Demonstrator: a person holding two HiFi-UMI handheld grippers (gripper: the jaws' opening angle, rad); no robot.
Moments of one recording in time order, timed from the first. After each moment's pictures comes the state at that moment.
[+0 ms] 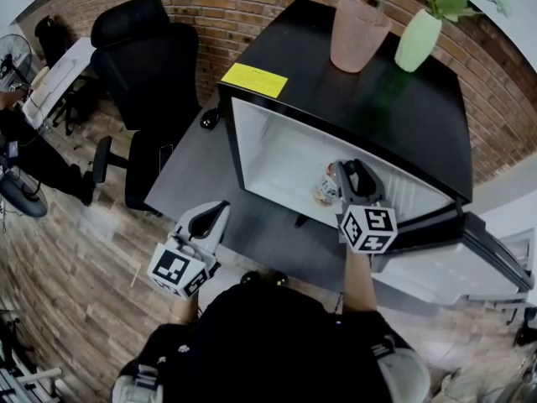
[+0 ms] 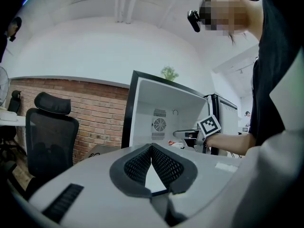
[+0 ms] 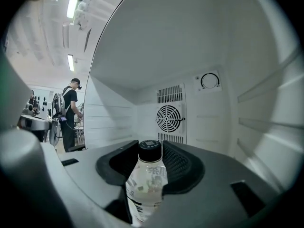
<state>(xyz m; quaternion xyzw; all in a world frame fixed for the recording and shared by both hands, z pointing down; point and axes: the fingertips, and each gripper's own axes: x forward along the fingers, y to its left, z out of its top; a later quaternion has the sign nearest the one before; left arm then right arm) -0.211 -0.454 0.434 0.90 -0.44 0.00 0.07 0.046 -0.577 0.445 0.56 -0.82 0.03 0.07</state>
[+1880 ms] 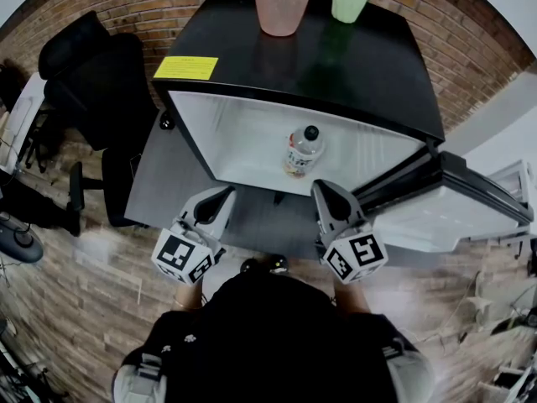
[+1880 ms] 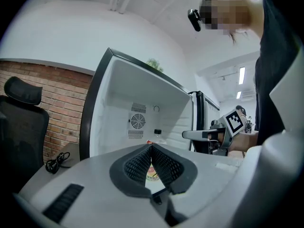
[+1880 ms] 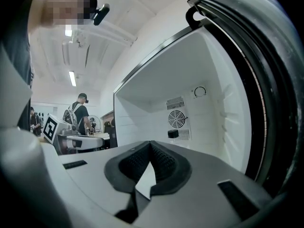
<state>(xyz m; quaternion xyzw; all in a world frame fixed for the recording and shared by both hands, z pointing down) -0.132 -0.462 0.441 0.95 -0.32 0.01 0.07 0.032 -0.452 0.434 0.54 -0.84 0.06 0.00</state>
